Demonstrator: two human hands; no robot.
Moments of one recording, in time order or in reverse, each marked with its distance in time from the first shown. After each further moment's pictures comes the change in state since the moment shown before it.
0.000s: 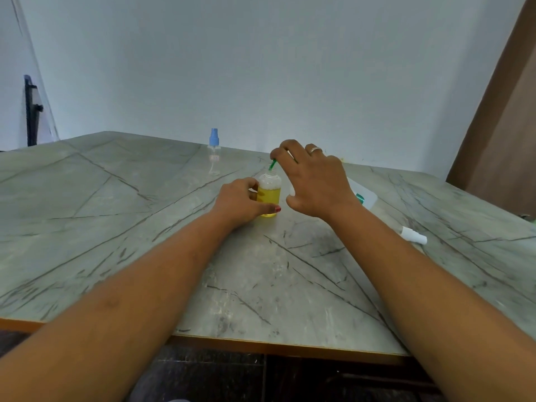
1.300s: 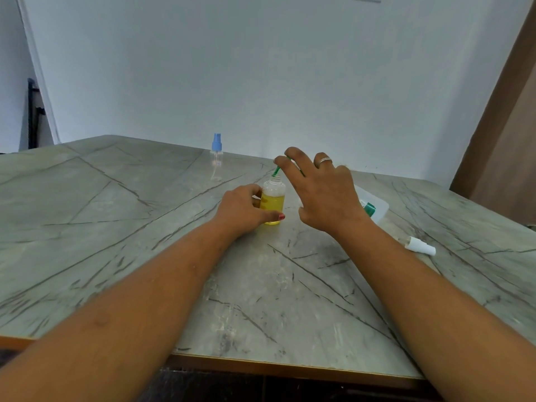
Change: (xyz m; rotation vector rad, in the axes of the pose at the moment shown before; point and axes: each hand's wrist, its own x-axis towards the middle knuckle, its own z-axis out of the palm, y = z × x) left_hand 0.000 0.000 0.001 0.007 -0.011 -0.009; right_hand -0.006 -0.002 0.005 -0.110 -0.021 0.026
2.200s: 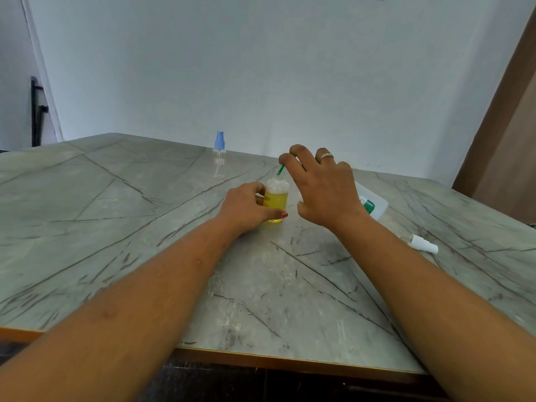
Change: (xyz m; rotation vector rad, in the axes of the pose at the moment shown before) left_hand 0.001 0.000 0.001 0.004 -0.012 -0.004; right_hand 0.005 -0.003 0.002 0.029 0.035 0.024
